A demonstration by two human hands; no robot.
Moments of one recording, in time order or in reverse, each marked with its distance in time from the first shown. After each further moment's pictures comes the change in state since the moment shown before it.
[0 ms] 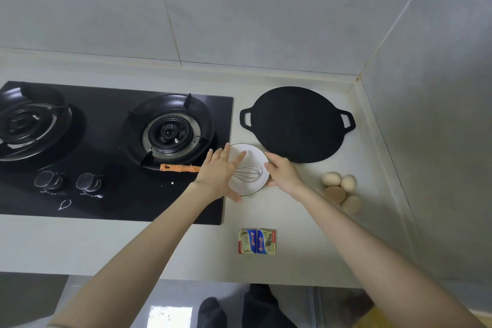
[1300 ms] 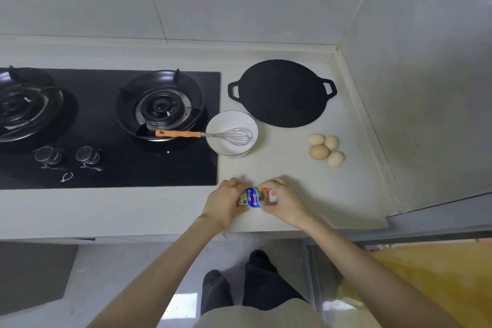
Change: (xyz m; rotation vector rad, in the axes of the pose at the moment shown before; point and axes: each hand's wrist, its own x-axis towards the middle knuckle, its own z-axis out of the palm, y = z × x) left_hand -0.080 0.057 0.113 -0.363 0.096 0.057; right_hand -0.130 0.082 0.028 -0.462 -0.023 -0.138
